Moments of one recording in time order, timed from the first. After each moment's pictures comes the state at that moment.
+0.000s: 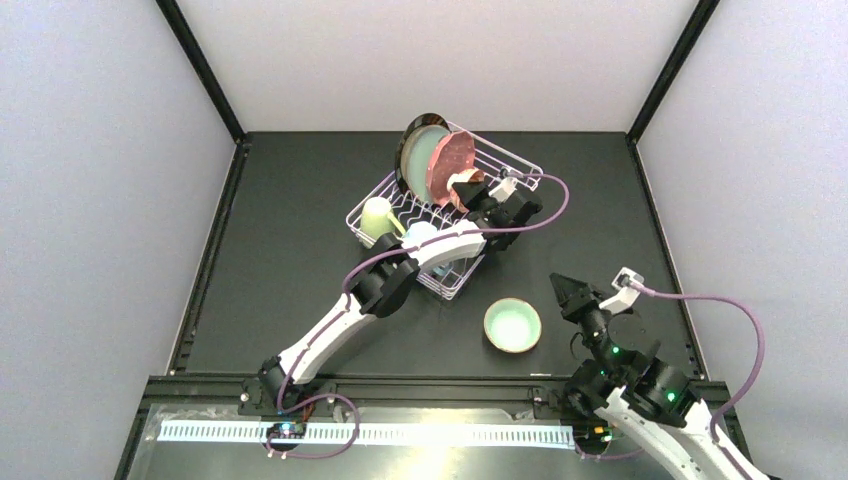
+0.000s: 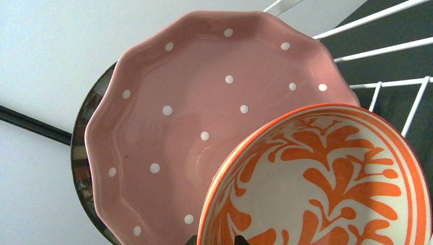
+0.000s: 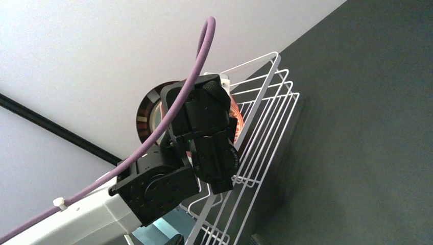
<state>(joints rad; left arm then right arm) -0.94 2.65 2.24 -0.20 -1.36 0.35 0.81 0.02 0.45 -0.60 0.58 0.92</state>
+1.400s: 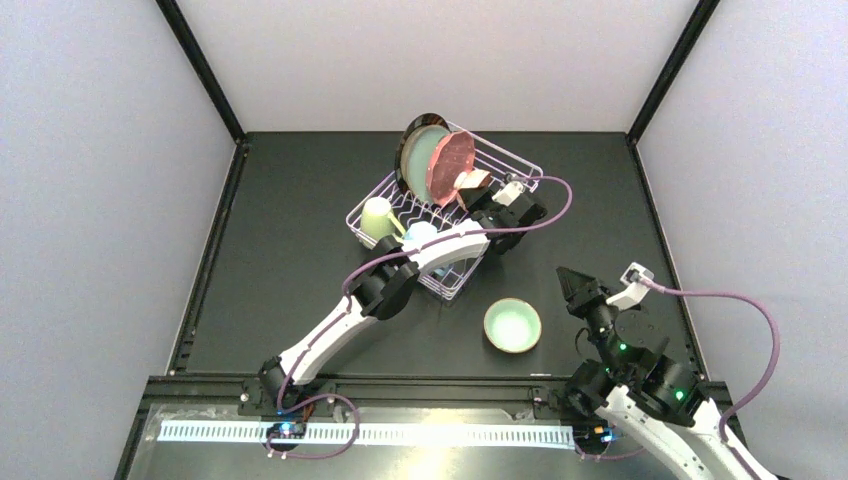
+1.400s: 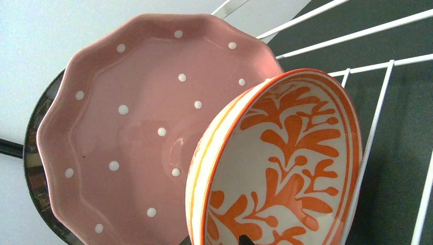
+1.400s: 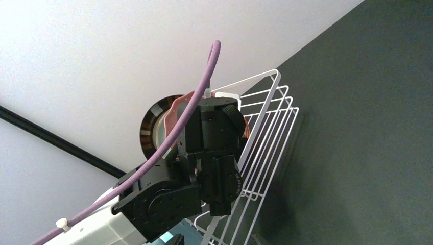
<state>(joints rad) -0.96 2.65 2.30 -0.43 -1.23 0.17 0.81 0.08 0.53 -0.62 0.62 0.92</state>
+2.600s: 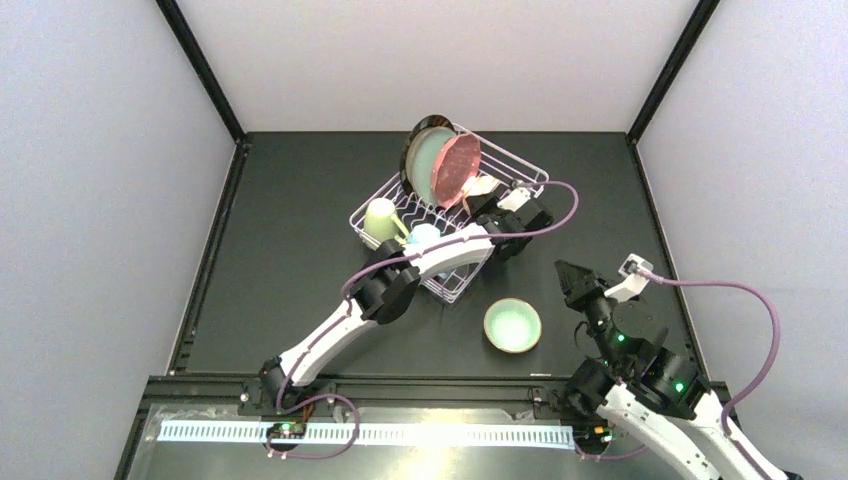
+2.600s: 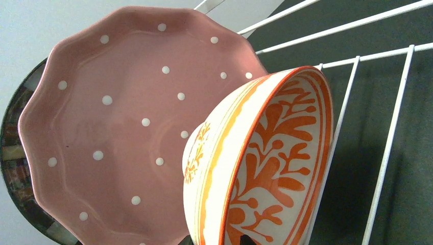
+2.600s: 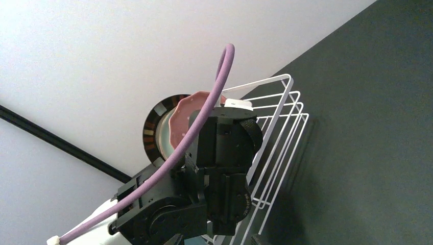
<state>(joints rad) -1.00 2.63 2.30 -0.52 -1.16 0.08 0.81 0.17 0.59 -0.60 0.63 0.90</state>
